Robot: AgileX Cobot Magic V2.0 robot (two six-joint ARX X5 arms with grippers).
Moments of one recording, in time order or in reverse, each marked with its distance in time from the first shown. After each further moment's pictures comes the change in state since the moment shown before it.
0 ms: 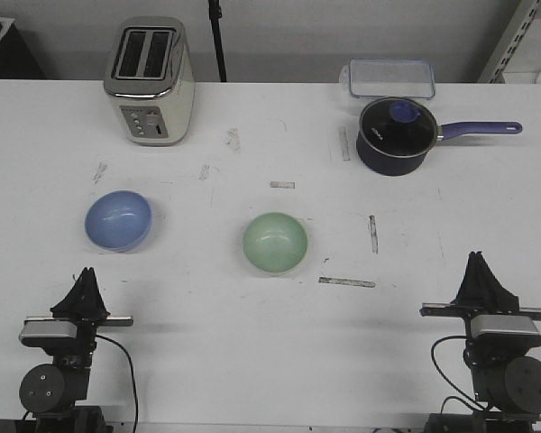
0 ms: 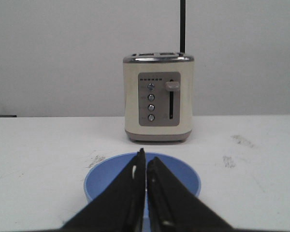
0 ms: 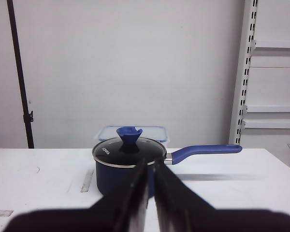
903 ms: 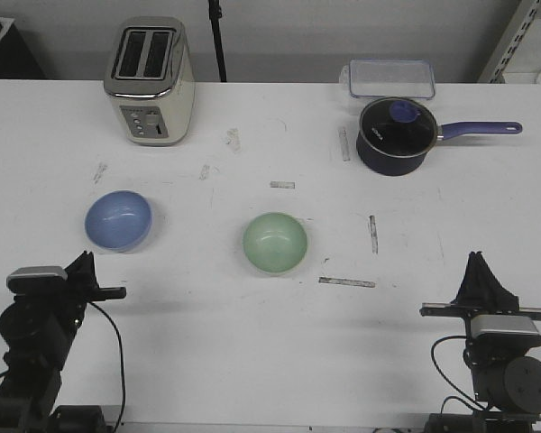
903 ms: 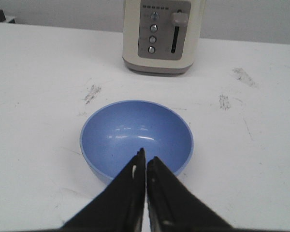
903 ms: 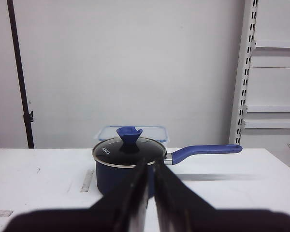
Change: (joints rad) left arm 0.000 0.533 0.546 -0.489 -0.002 -0.053; right arm 0.000 0.000 0.000 0.000 0.000 0.000
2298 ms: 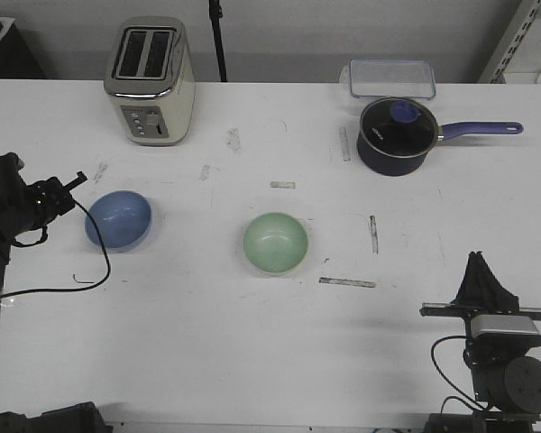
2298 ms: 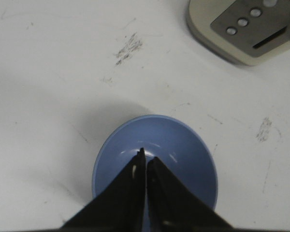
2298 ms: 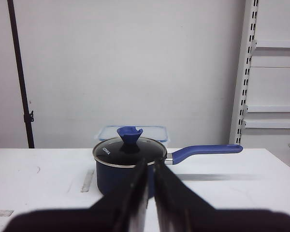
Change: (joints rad) left arm 0.243 0.850 0.801 -0.472 0.185 -0.291; right arm 0.000 0.000 0.000 0.000 0.000 0.000
